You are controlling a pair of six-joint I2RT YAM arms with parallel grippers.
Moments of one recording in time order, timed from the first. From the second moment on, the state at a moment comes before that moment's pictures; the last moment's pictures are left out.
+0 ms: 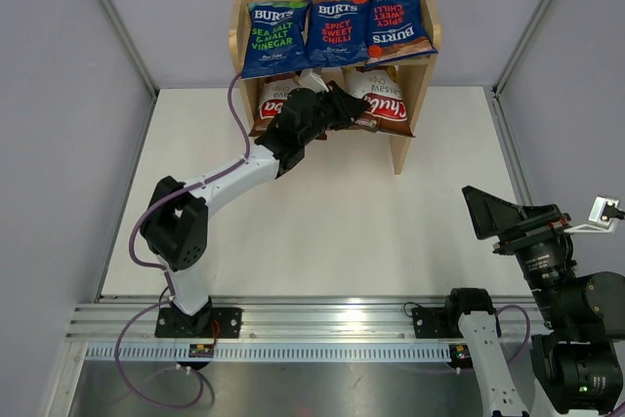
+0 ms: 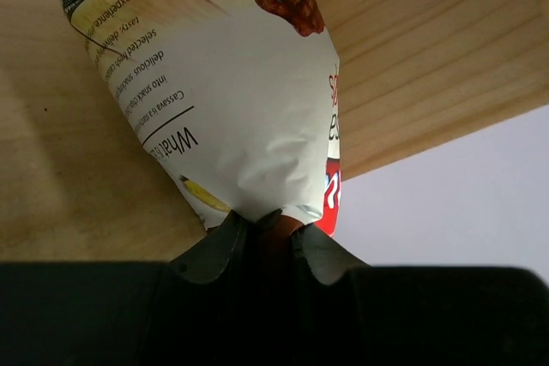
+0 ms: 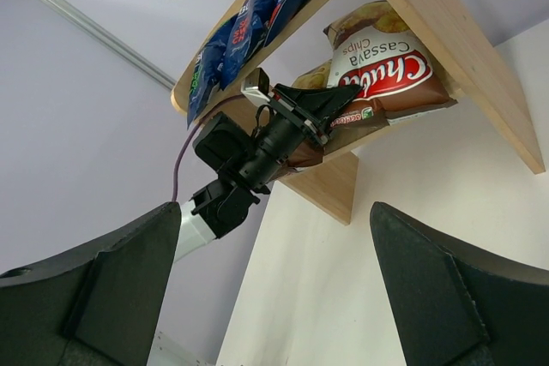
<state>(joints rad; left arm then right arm) -0.68 1.79 1.43 0.30 0.06 -0.89 -0.01 0.36 1.29 -0.78 -0.26 0.89</state>
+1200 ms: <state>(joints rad) -0.71 1.80 1.59 -0.10 -0.10 -0.68 -0.01 0.34 1.27 -0.76 -0.30 0.92</state>
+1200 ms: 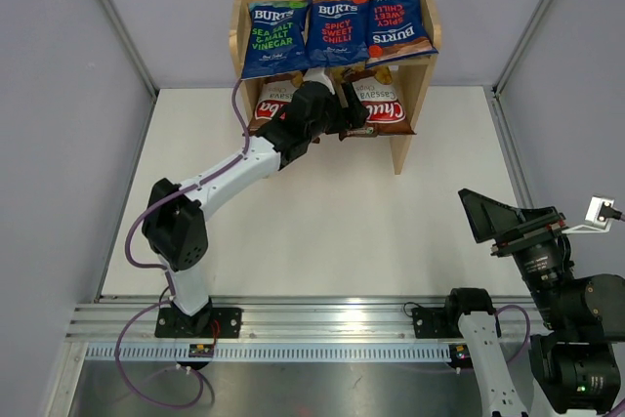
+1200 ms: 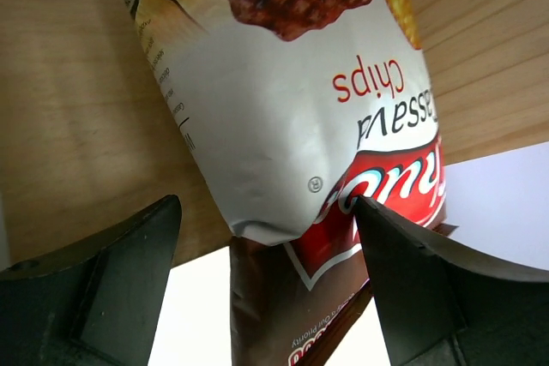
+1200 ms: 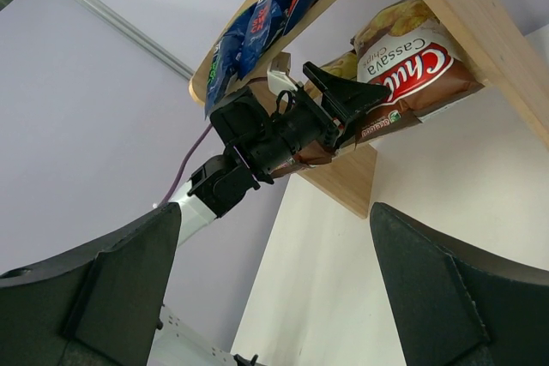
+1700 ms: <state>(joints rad) -0.78 1.92 1.81 -0.33 -0.22 -0.56 -0.01 0.34 1.25 -0.74 -0.32 0.92</state>
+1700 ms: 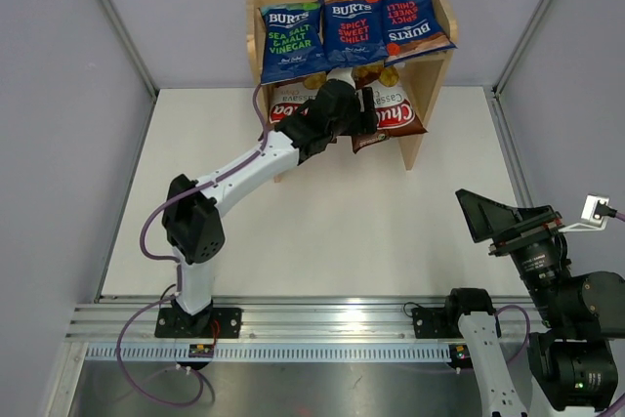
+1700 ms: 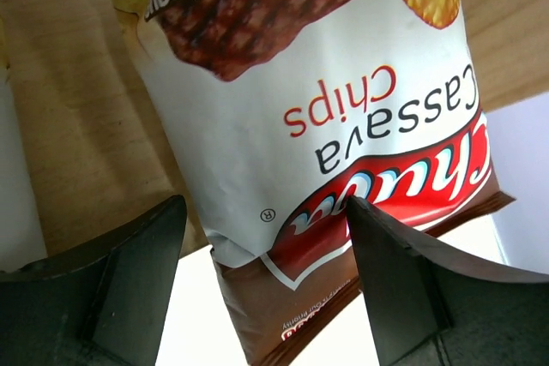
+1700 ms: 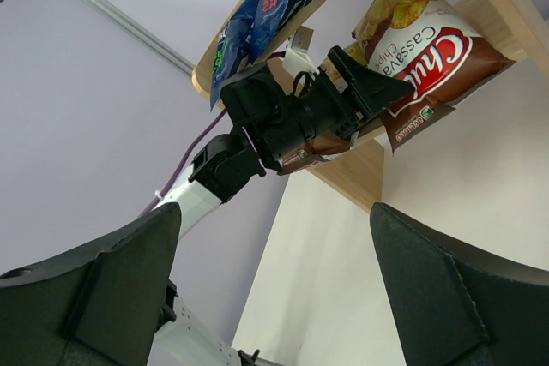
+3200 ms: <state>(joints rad) -0.89 1.80 1.48 0.13 -0.30 -0.34 -0.01 0.33 1.23 -0.71 -0.36 0.94</state>
